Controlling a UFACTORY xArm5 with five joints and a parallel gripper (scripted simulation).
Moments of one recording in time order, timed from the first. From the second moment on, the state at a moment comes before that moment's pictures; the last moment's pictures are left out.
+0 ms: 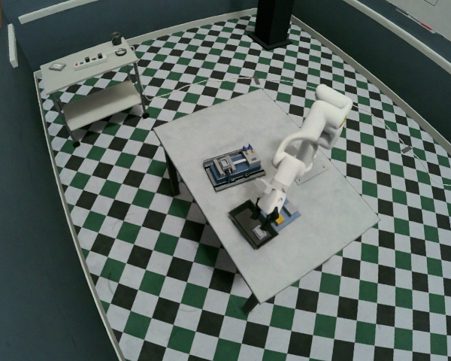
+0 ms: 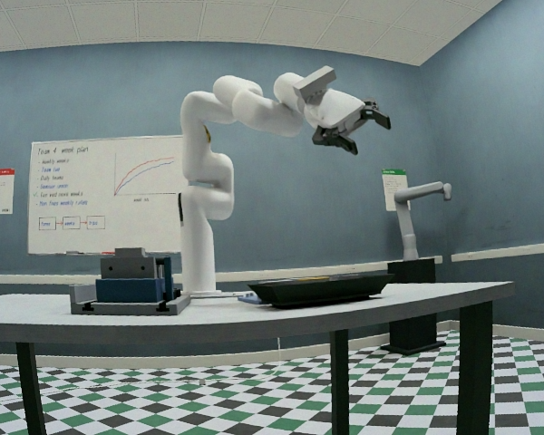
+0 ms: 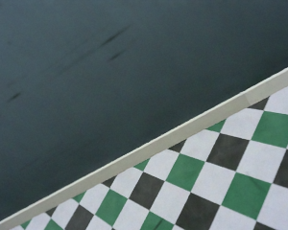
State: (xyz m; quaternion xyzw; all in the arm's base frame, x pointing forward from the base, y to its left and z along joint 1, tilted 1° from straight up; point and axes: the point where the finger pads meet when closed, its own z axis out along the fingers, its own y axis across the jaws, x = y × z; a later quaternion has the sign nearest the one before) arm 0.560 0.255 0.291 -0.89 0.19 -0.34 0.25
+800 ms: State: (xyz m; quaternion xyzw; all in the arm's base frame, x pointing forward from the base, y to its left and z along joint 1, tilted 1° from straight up) arm 0.565 0.238 0.285 -0.89 0.21 -0.33 0.24
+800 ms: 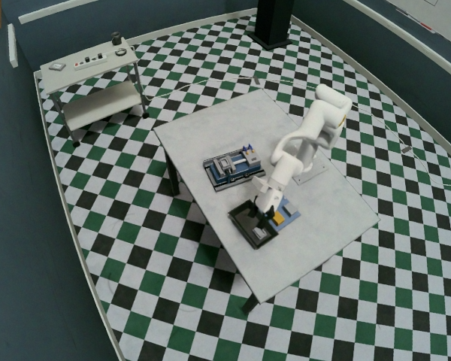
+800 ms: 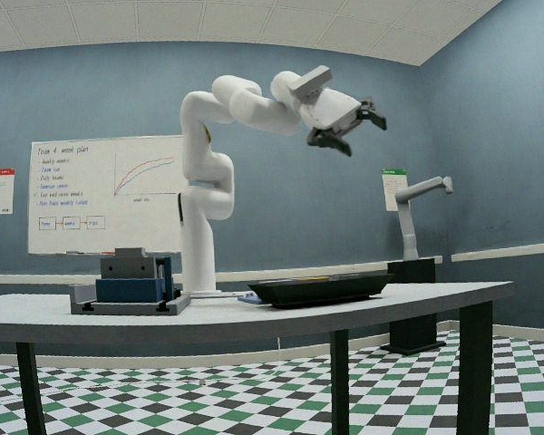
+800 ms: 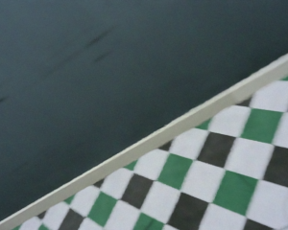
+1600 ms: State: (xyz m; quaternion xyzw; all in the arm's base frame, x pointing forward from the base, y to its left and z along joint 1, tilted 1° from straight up) arm 0.526 -0.042 0.206 -0.77 0.62 -0.10 0.07
